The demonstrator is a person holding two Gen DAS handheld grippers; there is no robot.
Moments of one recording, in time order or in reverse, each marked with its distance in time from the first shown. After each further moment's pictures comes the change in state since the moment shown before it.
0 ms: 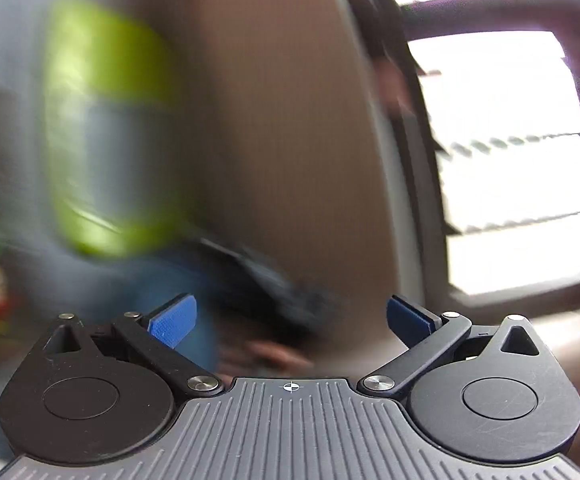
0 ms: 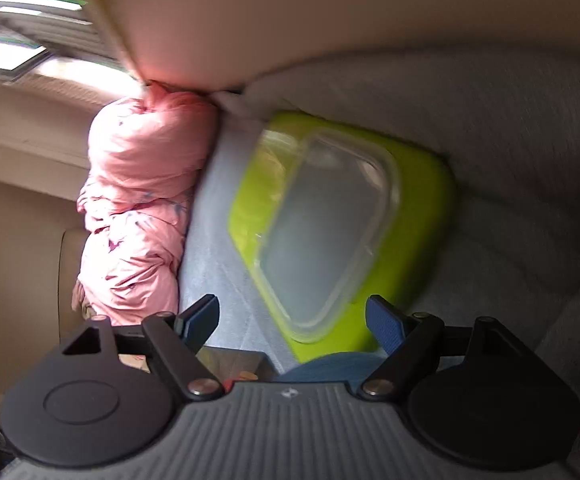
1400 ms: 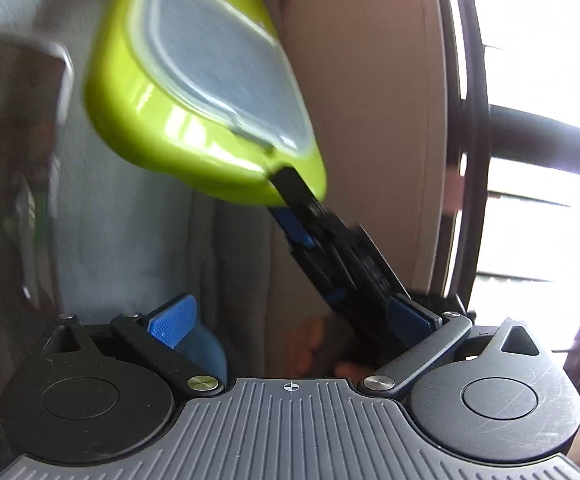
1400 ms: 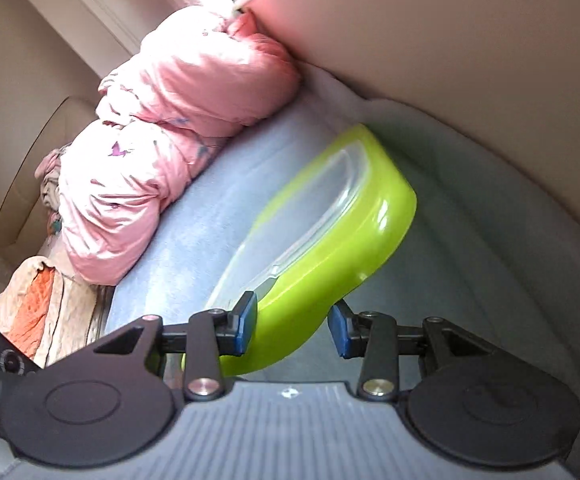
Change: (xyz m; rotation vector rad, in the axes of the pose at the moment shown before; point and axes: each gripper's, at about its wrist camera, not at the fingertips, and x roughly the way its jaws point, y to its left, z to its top) left arm -0.023 0.123 0.060 -0.322 -0.203 -0.043; right arm 0.101 0.163 0.003 -0.591 0.033 -0.160
